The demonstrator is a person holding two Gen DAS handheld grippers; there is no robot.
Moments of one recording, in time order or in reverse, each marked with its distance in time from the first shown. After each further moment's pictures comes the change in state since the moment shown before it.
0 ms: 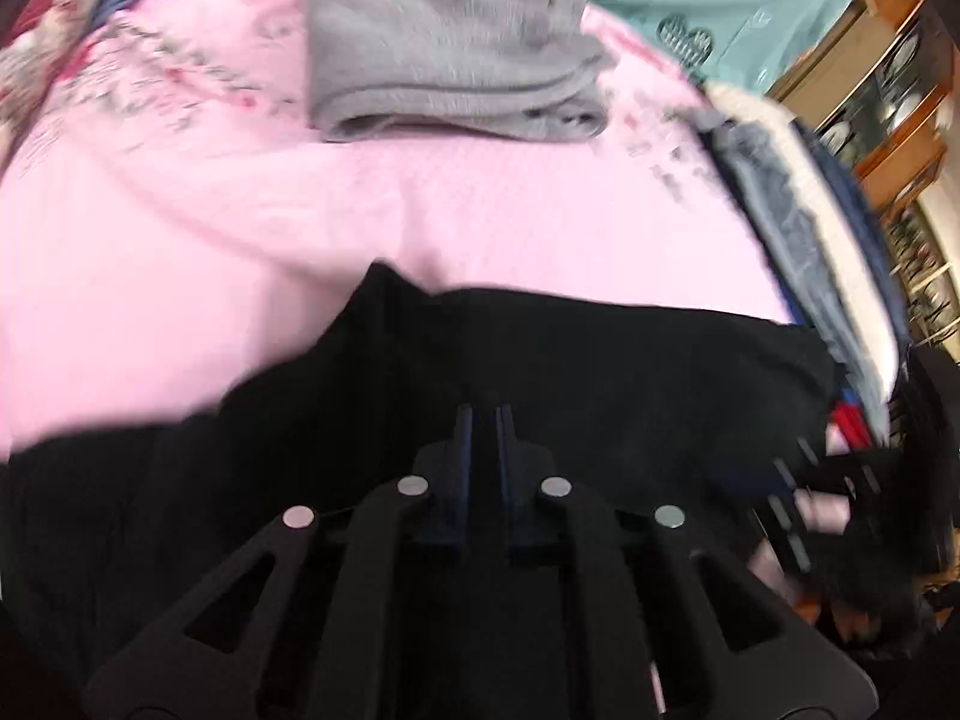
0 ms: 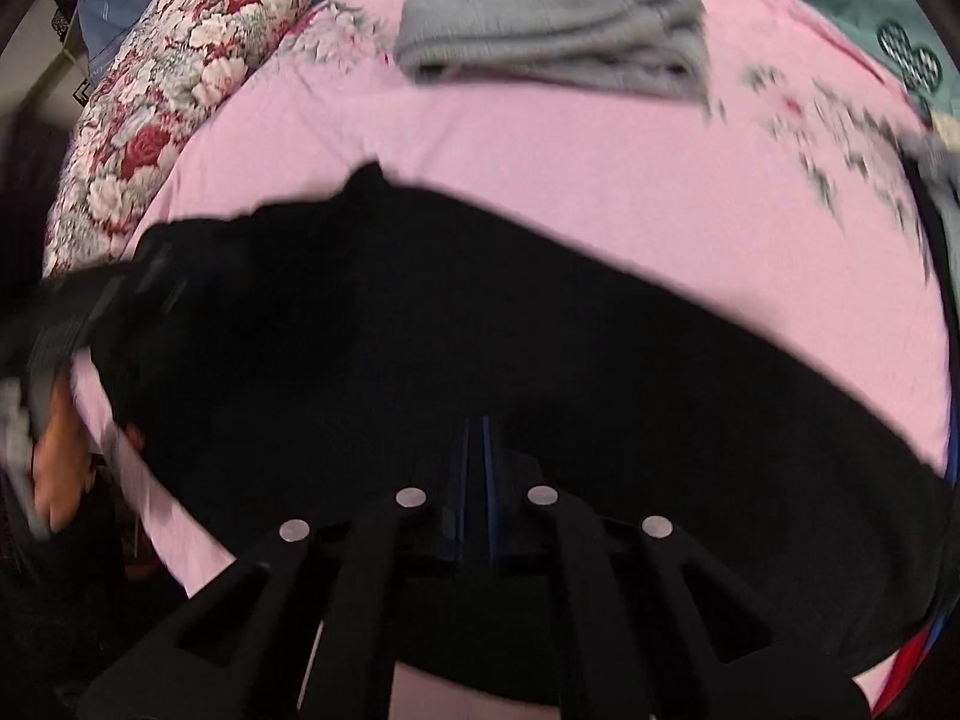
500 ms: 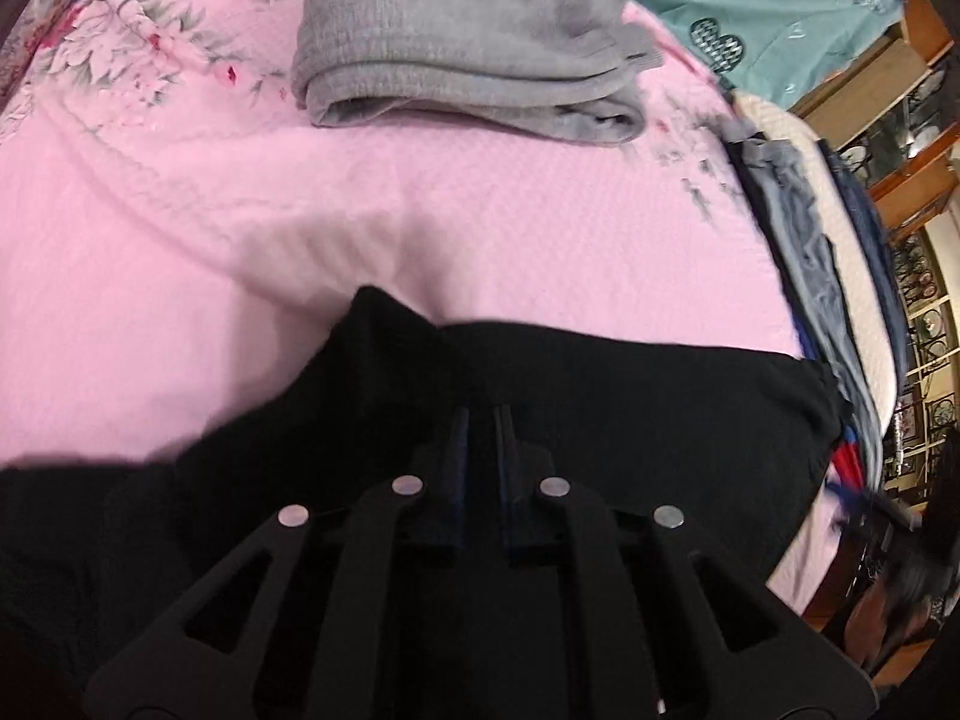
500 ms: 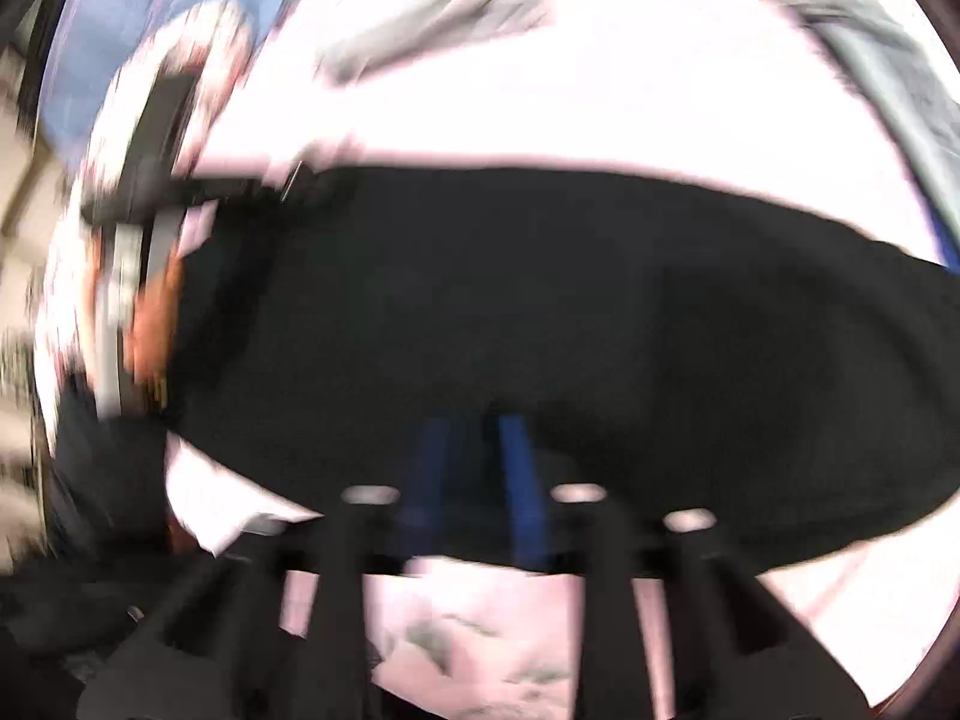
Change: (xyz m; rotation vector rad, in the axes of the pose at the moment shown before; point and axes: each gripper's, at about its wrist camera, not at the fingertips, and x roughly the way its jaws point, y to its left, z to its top) left arm 0.019 0.002 0.012 -0.074 0.007 -0.044; right arm -0.055 -0.060 -0.061 0.285 -0.105 0.040
